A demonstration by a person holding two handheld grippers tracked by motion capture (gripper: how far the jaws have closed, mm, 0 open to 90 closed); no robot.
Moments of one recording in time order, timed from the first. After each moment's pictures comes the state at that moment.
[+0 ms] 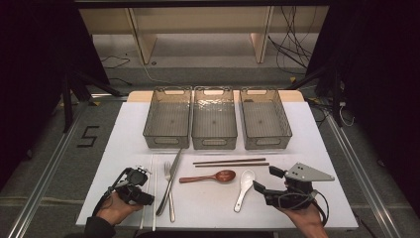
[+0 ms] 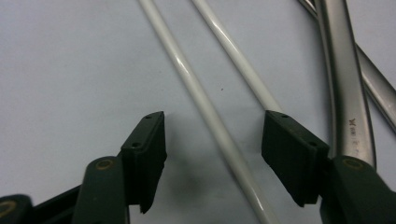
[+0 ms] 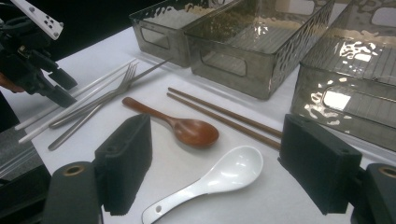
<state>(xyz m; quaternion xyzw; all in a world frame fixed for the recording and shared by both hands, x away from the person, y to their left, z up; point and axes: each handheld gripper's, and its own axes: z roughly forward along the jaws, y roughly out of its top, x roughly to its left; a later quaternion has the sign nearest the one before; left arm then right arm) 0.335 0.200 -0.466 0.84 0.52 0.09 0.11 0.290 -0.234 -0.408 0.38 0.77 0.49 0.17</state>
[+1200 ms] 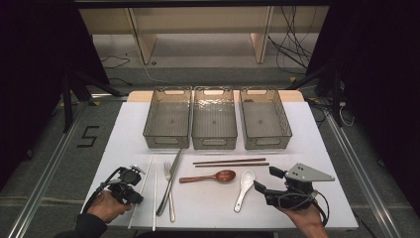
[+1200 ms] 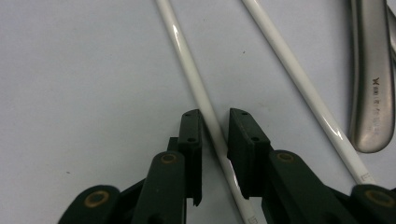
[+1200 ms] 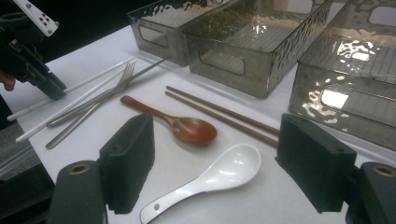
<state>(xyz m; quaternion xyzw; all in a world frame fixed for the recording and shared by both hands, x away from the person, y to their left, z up) 0.339 0.221 -0.462 0.85 0.52 0.04 0.09 0.290 -0.234 -0.408 0.39 0.77 0.49 0.17</state>
